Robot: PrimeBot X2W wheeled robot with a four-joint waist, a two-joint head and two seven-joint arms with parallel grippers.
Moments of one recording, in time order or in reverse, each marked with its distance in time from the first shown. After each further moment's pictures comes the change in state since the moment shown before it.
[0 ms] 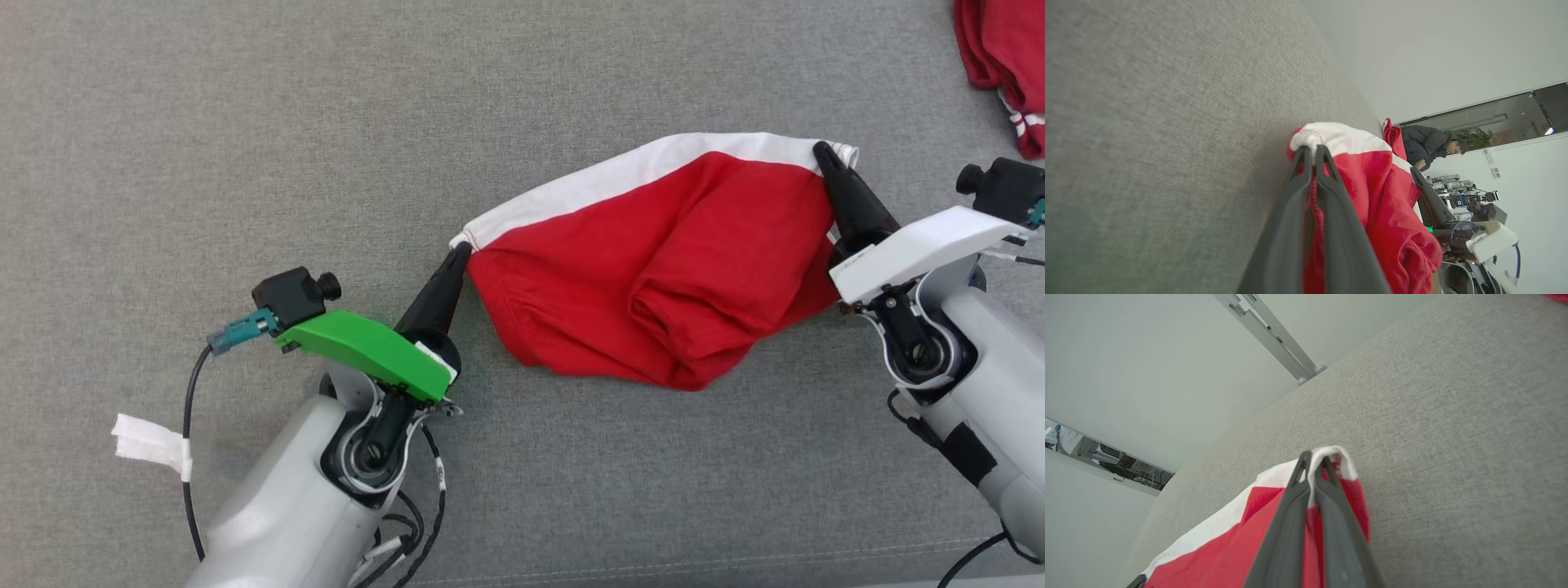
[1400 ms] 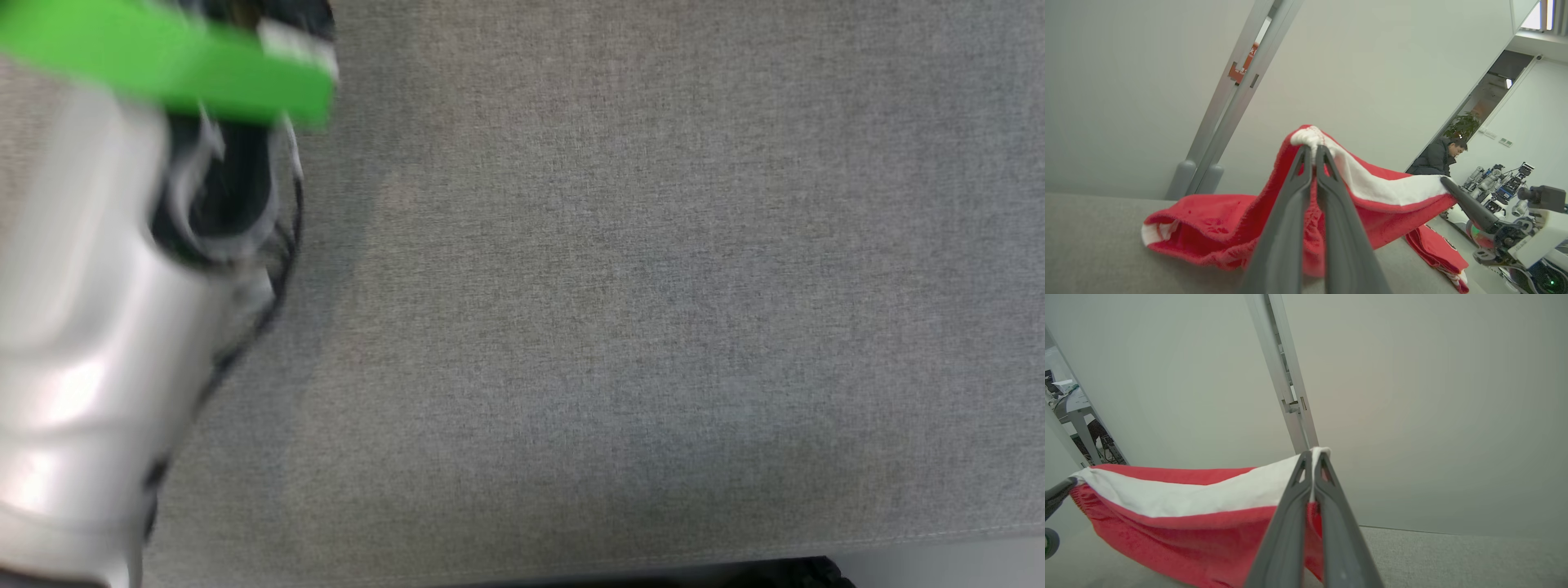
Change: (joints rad) left arm -0.499 0.170 0.097 -0.293 0.355 0.001 -0.177; right arm -0.392 -0.202 -0.203 -0.323 -0.376 0.001 -0.006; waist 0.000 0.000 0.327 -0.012
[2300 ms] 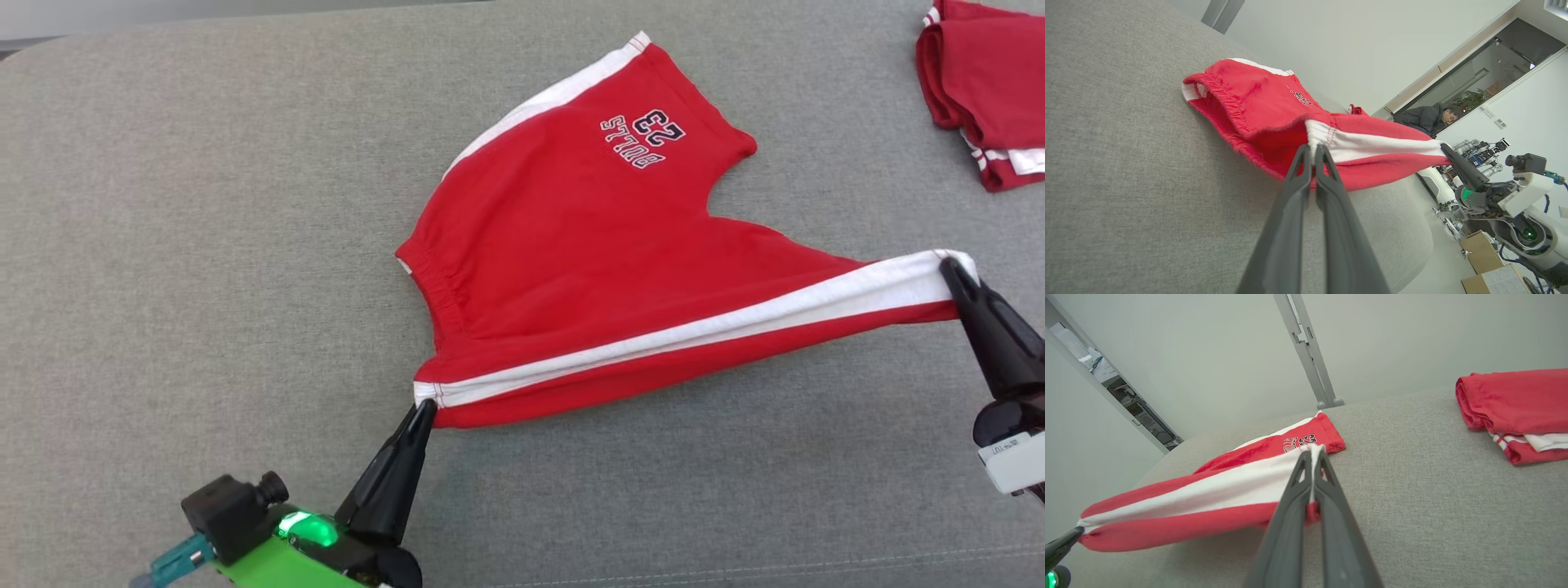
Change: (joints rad) left arm 1.017 0.059 -0.056 -0.290 0.042 -0.001 0.000; right arm 1.027 -0.098 -0.176 -0.320 0.079 0.000 0.002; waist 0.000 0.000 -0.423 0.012
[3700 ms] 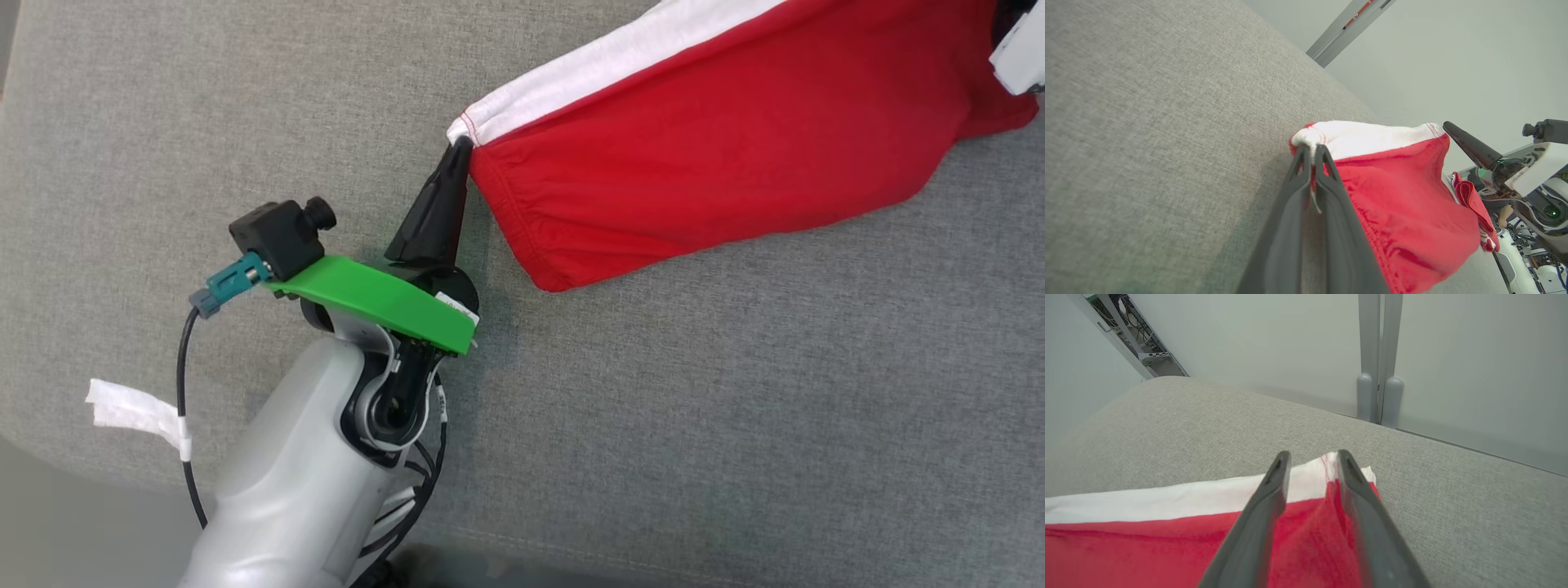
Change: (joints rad) left arm -0.588 -0.266 0.021 0.450 -0.102 0.023 0.048; right arm -1.163 -0.019 0.636 0.591 0.067 0.000 0.270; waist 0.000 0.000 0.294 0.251
